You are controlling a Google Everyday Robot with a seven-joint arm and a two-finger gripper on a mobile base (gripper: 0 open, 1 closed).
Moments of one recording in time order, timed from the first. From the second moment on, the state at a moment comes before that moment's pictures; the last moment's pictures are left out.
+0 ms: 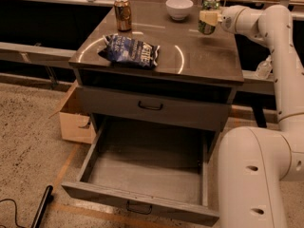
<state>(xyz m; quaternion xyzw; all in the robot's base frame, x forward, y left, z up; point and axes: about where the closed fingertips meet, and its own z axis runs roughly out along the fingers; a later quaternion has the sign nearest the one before) 0.917 -0.238 0.929 -0.21 0.72 0.18 0.64</state>
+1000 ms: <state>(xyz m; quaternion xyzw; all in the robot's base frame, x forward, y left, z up) 0.865 -0.187 0.938 -0.28 0.68 0.27 0.63</state>
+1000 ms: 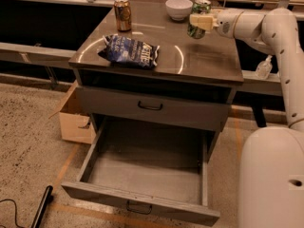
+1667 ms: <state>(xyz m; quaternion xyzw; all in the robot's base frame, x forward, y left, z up) 0.797 -0.157 0.930 -0.33 0.64 0.30 0.63</state>
